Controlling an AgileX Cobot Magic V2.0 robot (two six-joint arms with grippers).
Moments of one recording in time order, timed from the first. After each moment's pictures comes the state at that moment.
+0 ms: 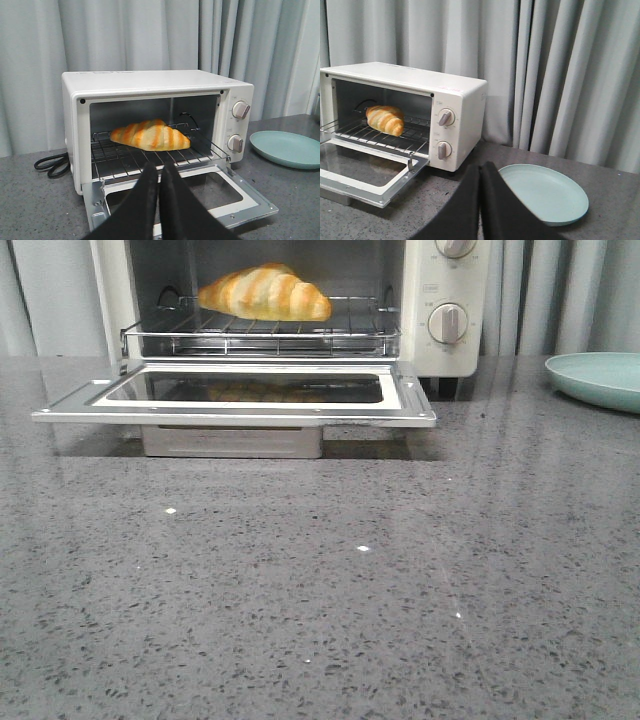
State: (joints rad) left arm -0.49 0.48 -0.47 -0.69 0.00 0.63; right arm 0.48 0.00 -0.64 -0.45 0.66 0.19
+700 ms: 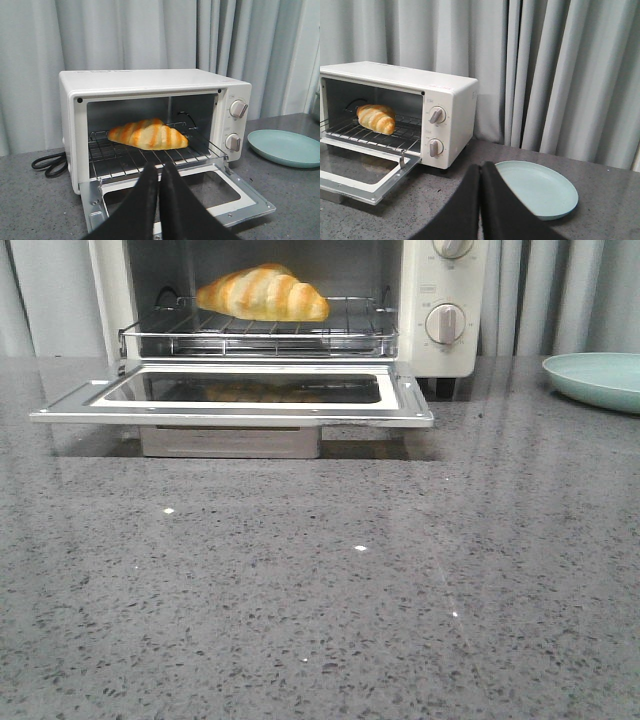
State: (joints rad) left arm -0.49 0.48 -0.47 -0.69 0.01 0.63; right arm 0.48 -0.02 -0.64 -0.46 0.69 0.19
